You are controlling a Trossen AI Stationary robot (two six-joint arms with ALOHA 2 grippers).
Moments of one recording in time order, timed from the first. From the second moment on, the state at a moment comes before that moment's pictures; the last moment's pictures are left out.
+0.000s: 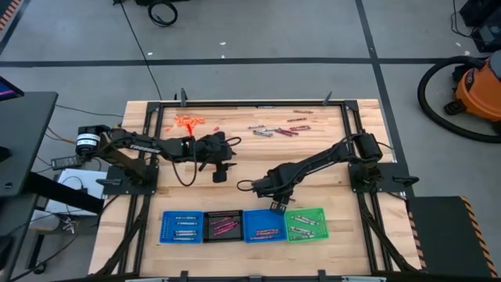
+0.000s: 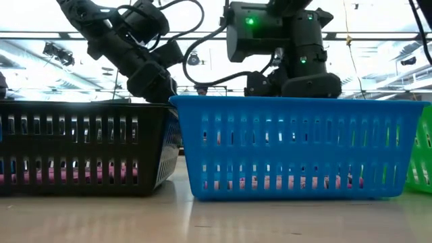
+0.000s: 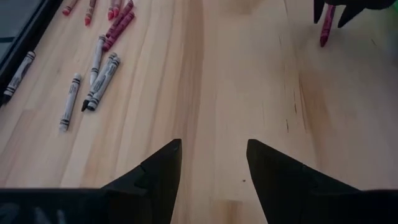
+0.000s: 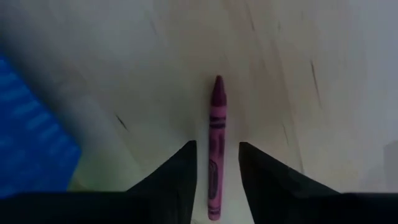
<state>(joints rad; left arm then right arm) 0.13 1.42 0.68 0.08 -0.06 0.17 0.19 2.00 1.34 -0.94 -0.05 0.57</state>
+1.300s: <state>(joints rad) 0.06 1.36 0.45 0.54 0.13 0.04 0.18 1.99 1.54 -0.88 0.22 0.32</state>
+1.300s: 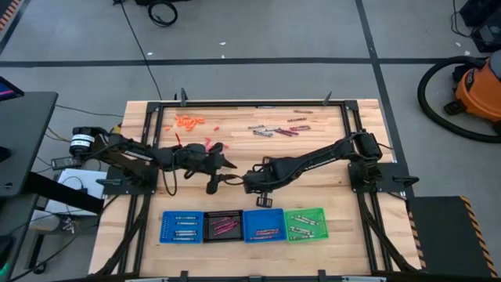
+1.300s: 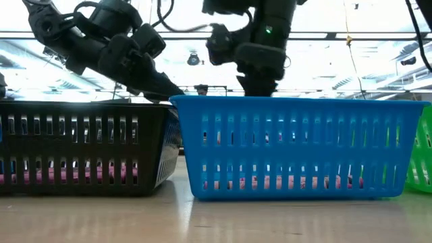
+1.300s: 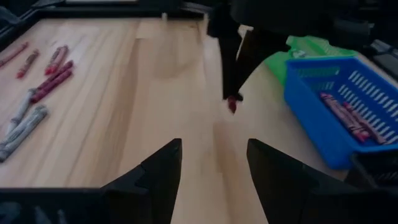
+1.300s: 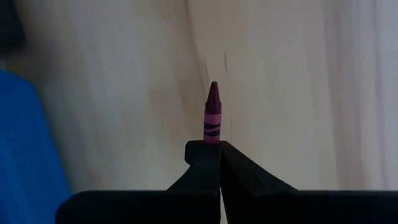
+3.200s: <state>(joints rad) 0.00 1.36 0.45 0.58 0.08 0.06 0.14 1.99 1.62 -0.61 0.26 0.16</state>
